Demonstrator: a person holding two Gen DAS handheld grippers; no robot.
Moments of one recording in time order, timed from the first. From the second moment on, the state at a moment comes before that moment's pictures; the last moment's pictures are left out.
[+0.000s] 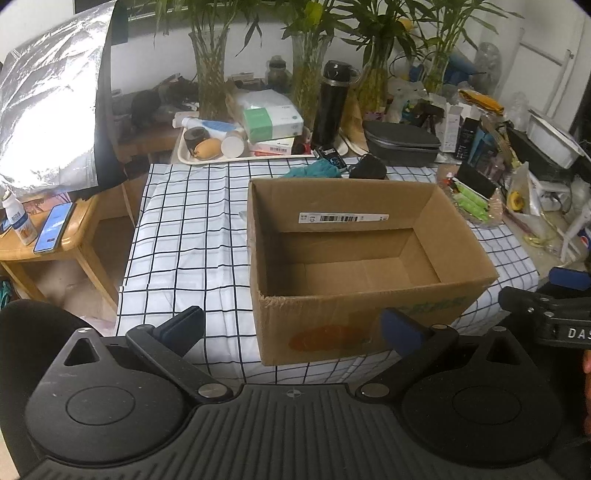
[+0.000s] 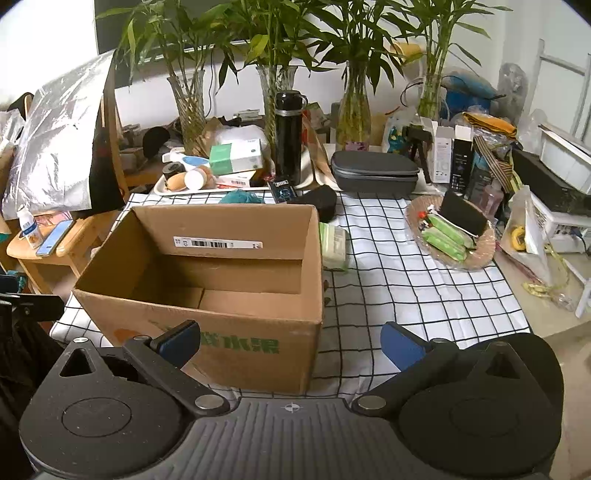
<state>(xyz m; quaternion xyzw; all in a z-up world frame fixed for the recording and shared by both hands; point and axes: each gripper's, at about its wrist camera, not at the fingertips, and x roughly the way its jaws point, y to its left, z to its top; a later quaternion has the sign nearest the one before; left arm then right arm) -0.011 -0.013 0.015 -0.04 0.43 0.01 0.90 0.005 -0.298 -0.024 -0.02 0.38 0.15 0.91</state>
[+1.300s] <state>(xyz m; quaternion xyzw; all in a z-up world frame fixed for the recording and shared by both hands) 0.042 -0.016 0.005 -0.04 0.45 -0.04 0.89 0.069 -0.291 -0.041 -0.07 0.43 0.12 0.89</state>
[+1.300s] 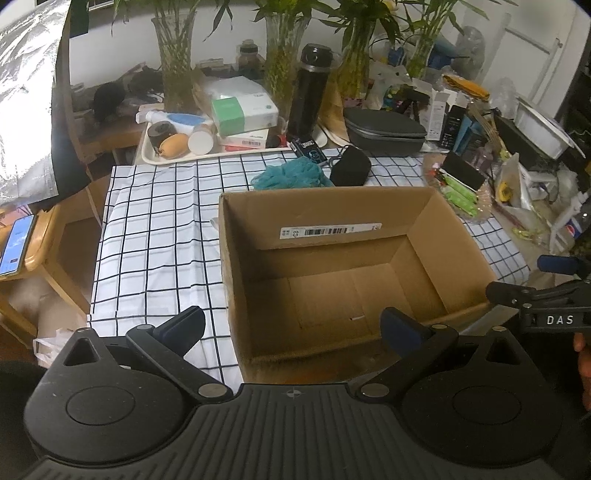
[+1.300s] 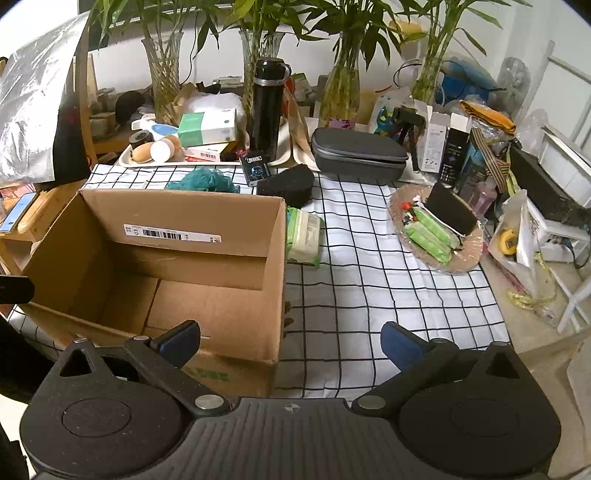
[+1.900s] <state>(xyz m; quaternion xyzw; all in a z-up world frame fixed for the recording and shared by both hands) 0.064 -0.013 0.007 -0.03 0.44 -0.03 0.89 0.096 -0.297 -0.038 -0.05 0.43 0.13 0.89</state>
